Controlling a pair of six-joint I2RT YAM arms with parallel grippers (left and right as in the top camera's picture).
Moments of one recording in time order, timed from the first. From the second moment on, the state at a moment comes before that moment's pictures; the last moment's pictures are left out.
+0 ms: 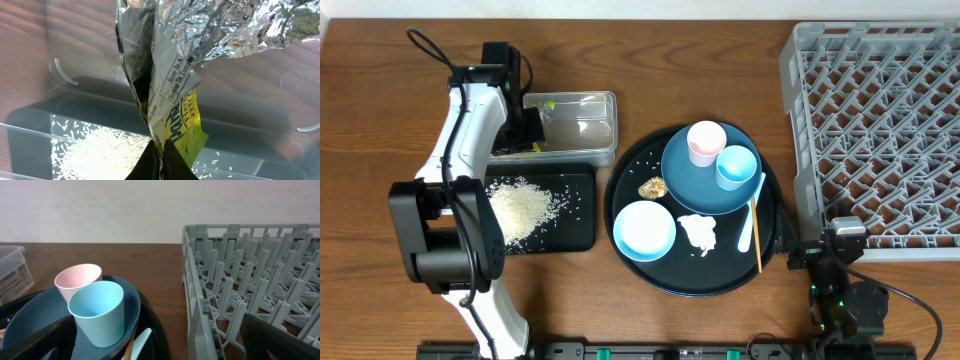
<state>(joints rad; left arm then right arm) 0.03 1.98 1.59 -1.08 -0.06 -0.23 0.01 0.03 0.01 -0.07 -0.09 0.05</state>
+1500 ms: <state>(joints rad) 0.03 1.79 1.63 -1.07 -0.06 -0.25 0.01 0.03 0.01 -0.07 -0.09 0.05</state>
